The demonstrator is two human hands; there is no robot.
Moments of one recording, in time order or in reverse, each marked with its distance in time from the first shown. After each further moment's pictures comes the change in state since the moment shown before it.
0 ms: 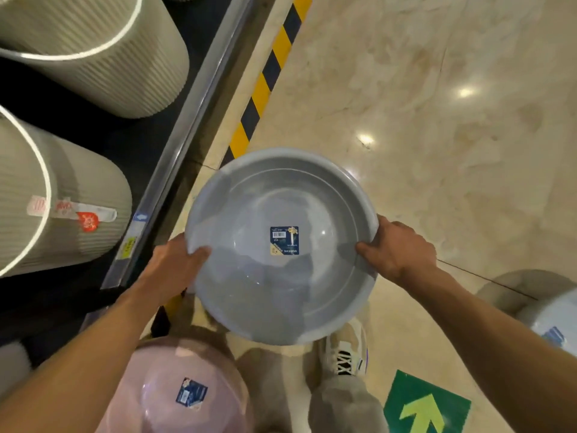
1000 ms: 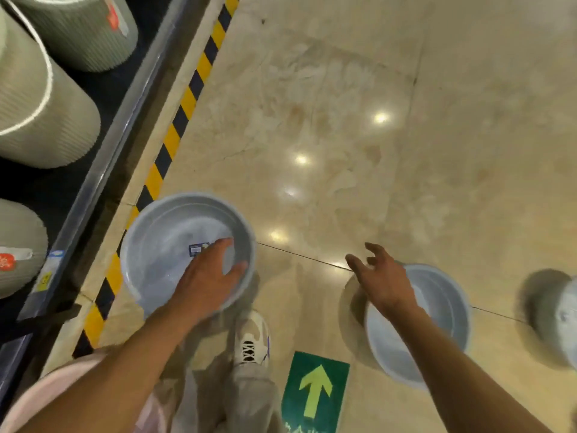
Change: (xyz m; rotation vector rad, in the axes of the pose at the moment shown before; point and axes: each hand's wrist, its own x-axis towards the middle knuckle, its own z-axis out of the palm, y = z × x) left_hand -0.151 0.223 0.045 -0.079 -0.139 0.346; right_hand -0.150 0.145 -0.147 0.547 0.074 0.410
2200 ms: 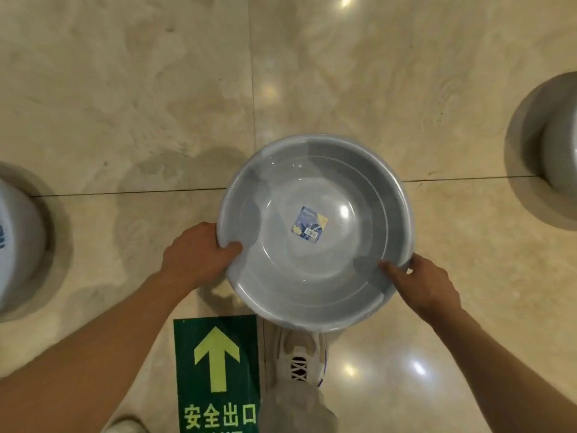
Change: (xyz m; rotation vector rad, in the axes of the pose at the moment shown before) left_hand 0.055 0.084 0.411 0.452 -0.235 0.029; right_hand 0.109 0.501 -0.006 -0.022 -0.076 0.300
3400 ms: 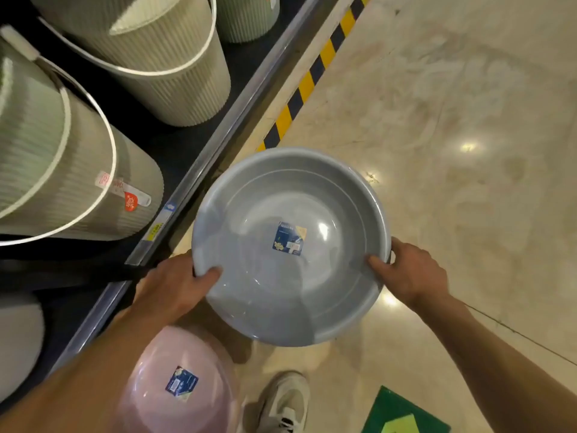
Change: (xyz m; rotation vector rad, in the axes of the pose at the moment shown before) left_hand -0.183 -0.496 -0.262 -0.341 0.437 -0.377; right_hand -0.227 -0.540 0.183 -0.443 0.119 -0.738
